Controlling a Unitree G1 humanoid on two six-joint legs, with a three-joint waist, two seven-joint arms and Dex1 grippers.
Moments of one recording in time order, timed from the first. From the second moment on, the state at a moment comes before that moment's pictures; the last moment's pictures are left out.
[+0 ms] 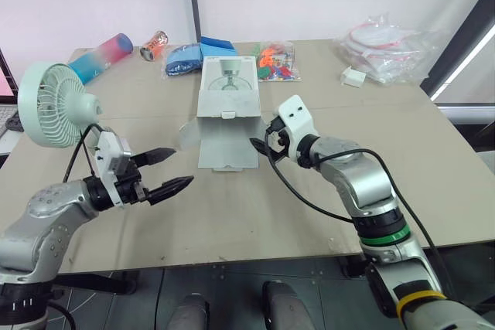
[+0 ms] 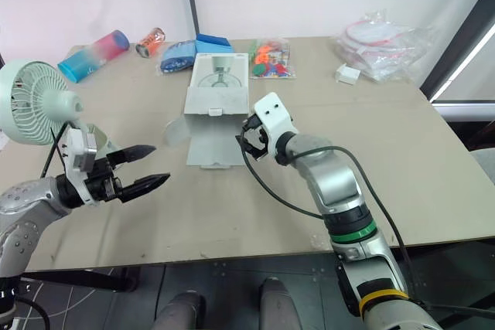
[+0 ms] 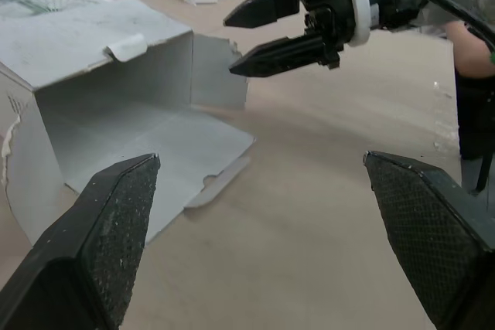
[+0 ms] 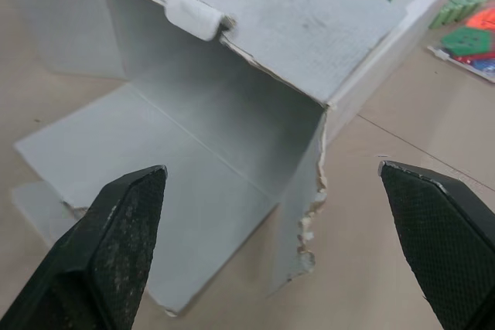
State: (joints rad) left arm -0.11 0.69 0.19 -0.32 -0.68 0.46 -0.93; right arm -0.69 -0.36 0.19 -0.07 0.13 0.80 0.39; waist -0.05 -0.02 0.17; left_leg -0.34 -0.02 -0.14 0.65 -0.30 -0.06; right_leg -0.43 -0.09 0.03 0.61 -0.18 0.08
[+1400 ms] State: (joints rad) left arm -0.08 0.61 0.13 -0.30 -0.53 0.29 -0.87; right arm -1.00 -0.17 0.18 0.58 -0.02 0.60 0.31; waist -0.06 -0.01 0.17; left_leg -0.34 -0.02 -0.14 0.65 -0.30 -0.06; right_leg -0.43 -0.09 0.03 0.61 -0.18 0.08
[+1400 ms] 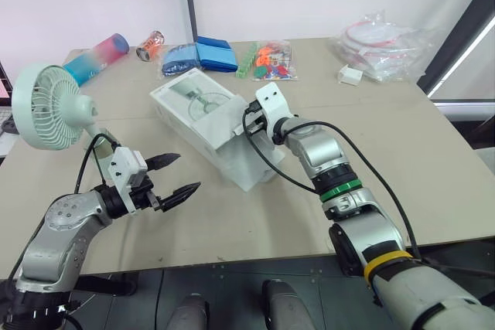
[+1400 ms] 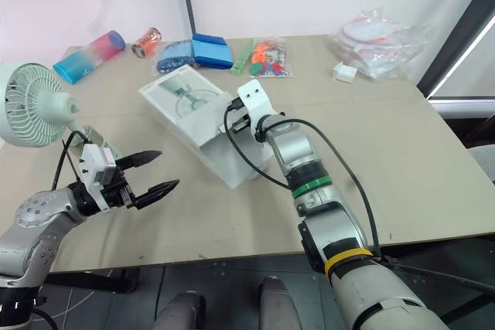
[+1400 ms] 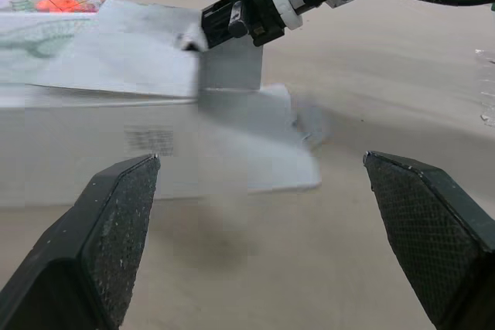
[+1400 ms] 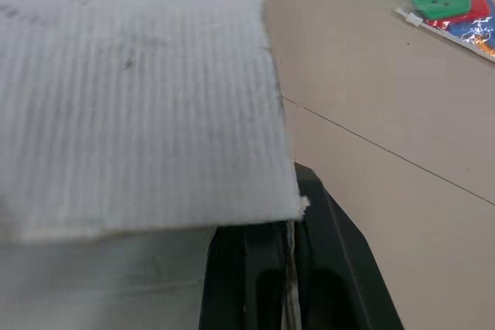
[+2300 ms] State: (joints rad) left arm -0.31 0.56 0.08 -0.09 -0.51 0.30 -0.89; right arm -0.68 -0.54 -0.15 -0.02 0.04 0.97 0.30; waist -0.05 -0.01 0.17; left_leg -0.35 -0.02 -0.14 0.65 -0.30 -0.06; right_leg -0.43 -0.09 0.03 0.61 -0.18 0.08
